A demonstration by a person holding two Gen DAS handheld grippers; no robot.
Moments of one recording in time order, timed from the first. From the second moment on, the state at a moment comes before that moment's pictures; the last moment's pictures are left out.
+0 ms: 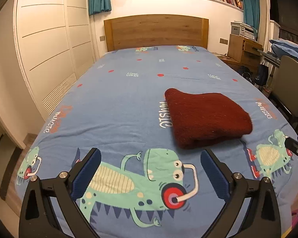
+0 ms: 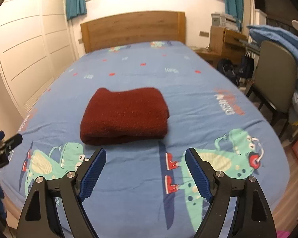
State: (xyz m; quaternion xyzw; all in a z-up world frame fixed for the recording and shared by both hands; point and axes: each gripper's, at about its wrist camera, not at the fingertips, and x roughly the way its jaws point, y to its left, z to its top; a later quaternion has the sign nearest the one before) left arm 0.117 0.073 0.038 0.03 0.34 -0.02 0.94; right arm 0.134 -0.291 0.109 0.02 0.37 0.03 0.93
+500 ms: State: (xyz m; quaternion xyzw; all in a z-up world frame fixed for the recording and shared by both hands) left arm 0.057 0.050 0.070 0.03 0.30 -0.02 0.95; right arm 0.074 -0.304 0.138 0.02 0.34 0.06 0.94
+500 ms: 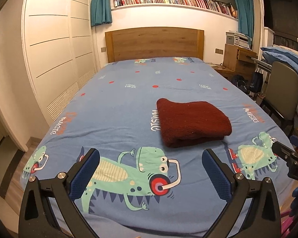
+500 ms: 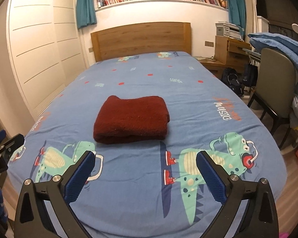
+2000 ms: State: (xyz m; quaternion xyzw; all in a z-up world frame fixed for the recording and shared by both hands) left arm 0.024 0.012 0.082 0.04 0.29 -0.01 0.96; right arm 0.040 -0.366 0.144 0.02 0.34 0.04 0.94
